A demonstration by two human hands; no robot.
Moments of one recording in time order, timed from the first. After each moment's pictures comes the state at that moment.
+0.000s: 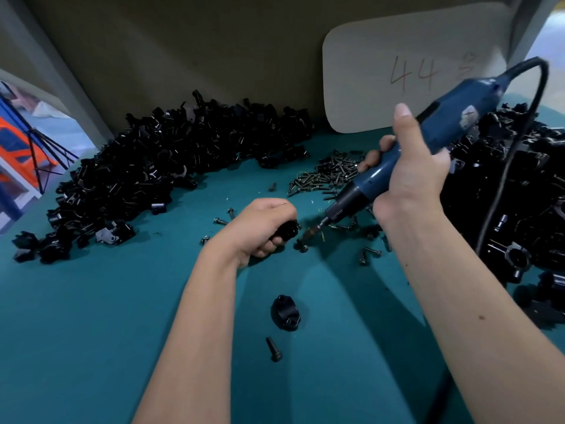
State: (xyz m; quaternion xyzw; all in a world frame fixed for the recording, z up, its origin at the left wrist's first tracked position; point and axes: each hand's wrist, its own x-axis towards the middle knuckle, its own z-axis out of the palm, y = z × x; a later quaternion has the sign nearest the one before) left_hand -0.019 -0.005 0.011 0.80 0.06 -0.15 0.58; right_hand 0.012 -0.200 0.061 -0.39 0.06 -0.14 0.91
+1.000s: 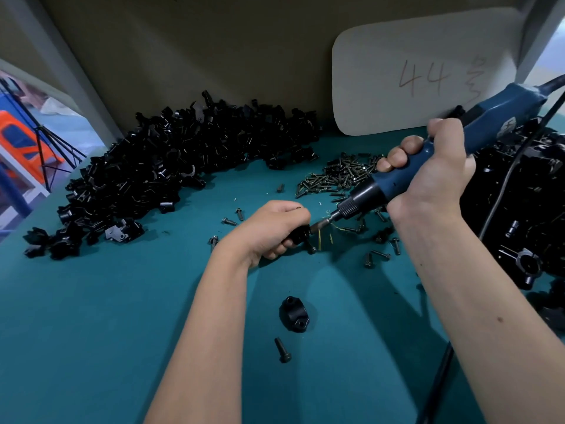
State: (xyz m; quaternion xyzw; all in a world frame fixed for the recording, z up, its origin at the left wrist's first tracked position) left_hand -0.019 -0.010 0.015 0.82 0.05 -0.17 0.54; right_hand 0.011 -0.201 0.068 -0.34 0.04 -0.17 0.92
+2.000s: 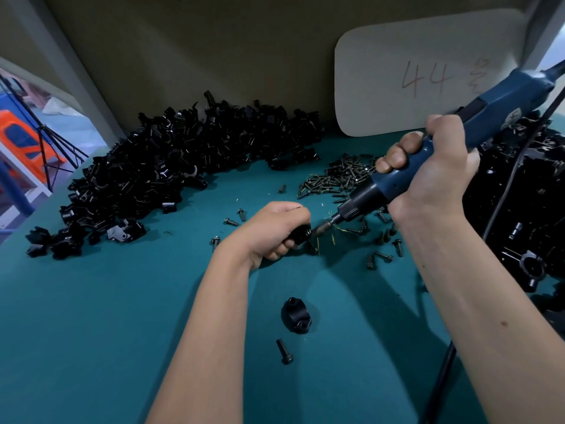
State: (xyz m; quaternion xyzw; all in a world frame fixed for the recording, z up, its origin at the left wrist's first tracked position) left_hand -0.021 -0.009 0.016 0.81 0.07 -0.18 0.56; right_hand 0.005 -0.198 0.072 -0.36 0.00 -0.18 0.92
